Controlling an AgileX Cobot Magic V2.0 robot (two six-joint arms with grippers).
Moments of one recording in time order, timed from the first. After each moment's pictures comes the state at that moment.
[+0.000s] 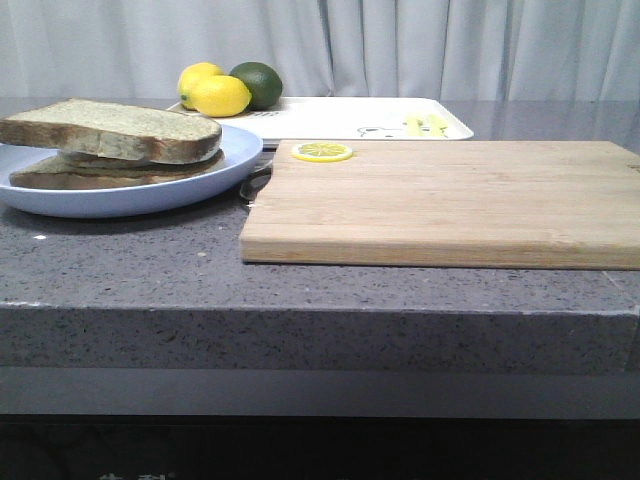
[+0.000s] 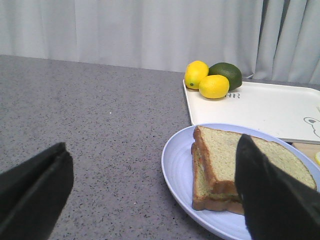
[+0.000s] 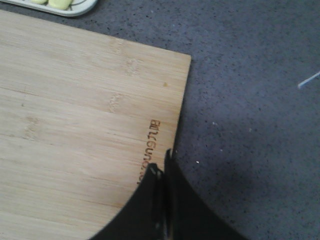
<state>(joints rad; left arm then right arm) -0.08 0.56 -0.40 -0.12 0.03 0.01 0.02 1.27 -1.23 -0.01 0.89 -0.10</state>
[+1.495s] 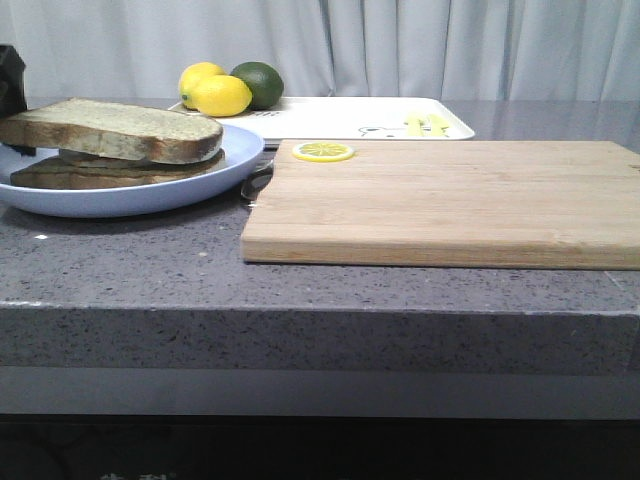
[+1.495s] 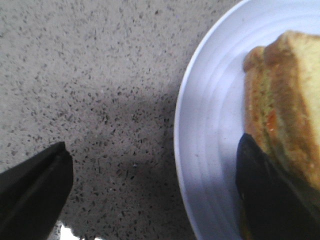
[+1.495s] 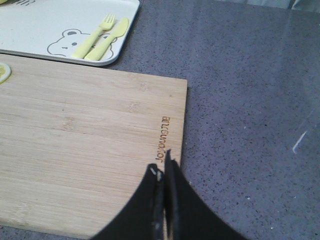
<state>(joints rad) -0.08 1.56 -1.11 -0.07 0.54 0.01 0.02 0.62 -0.56 0.06 0.41 -0.07</state>
